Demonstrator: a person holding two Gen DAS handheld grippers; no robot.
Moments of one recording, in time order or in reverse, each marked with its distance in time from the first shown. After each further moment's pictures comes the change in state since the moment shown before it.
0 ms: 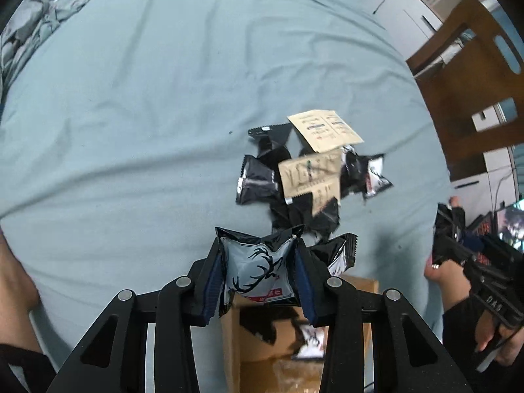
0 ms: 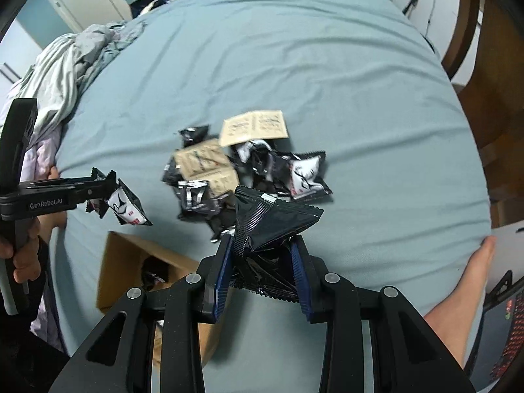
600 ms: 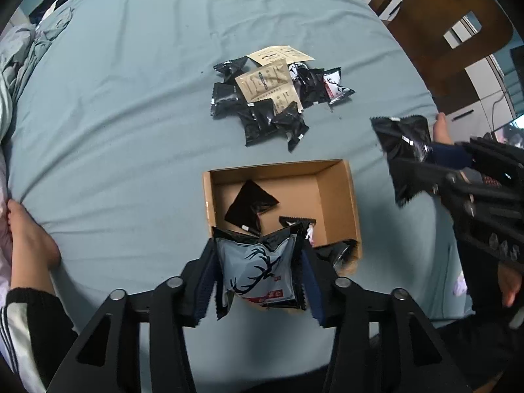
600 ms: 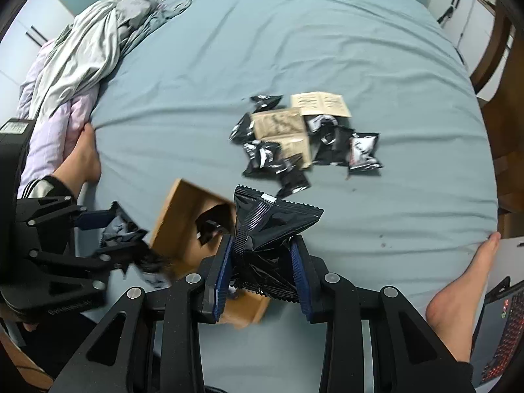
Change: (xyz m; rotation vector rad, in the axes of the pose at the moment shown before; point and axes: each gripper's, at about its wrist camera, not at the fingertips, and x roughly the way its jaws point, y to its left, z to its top) left arm -0.048 -0.037 -0.093 0.156 0.107 0.080; right arm -0.032 0.059 -0.024 -0.106 0.091 0.065
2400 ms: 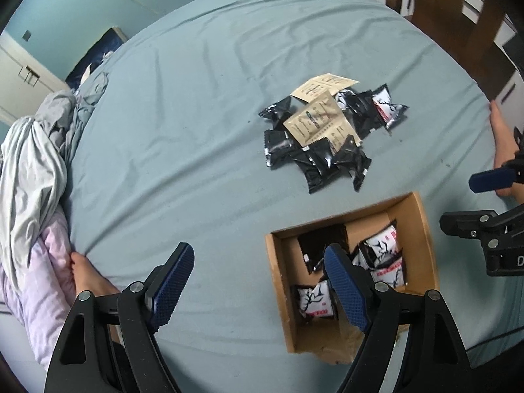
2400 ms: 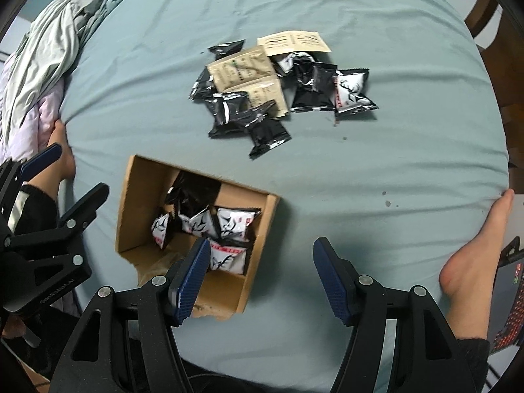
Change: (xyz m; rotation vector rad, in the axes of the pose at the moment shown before) left arm 0.014 -0.007 0.024 0.121 -0.172 0.351; right arm 0.054 -0.030 0.006 0.149 0.187 -0.026
